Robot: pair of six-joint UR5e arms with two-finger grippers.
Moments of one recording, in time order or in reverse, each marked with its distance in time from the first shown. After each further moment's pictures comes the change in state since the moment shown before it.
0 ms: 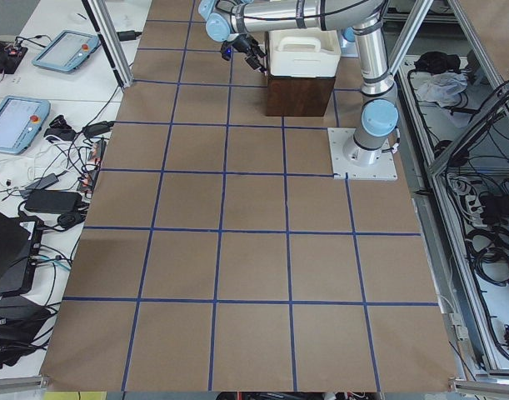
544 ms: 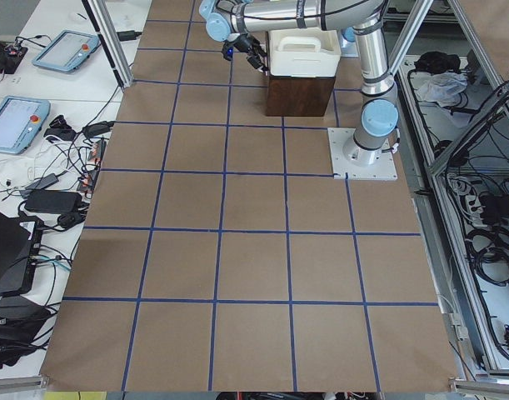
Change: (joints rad) left arm -0.001 0.003 0.000 -0.020 -0.013 -0.001; right arm 0.000 0.001 0.000 0.000 0.001 0.000
